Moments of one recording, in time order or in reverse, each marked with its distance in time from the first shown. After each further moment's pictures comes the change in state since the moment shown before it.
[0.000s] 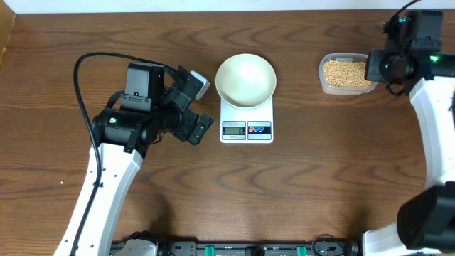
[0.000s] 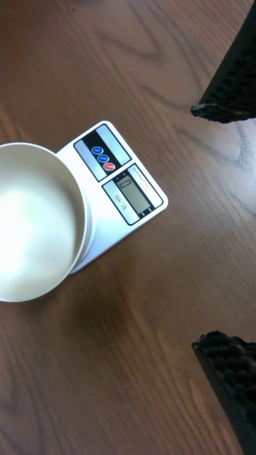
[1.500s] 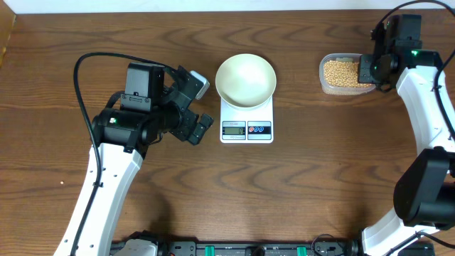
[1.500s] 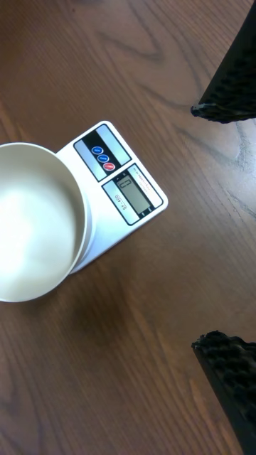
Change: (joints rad) left arm 0.000 0.000 0.000 0.000 0.000 0.000; right arm 0.000 0.142 -0.029 0.087 0.045 -0.041
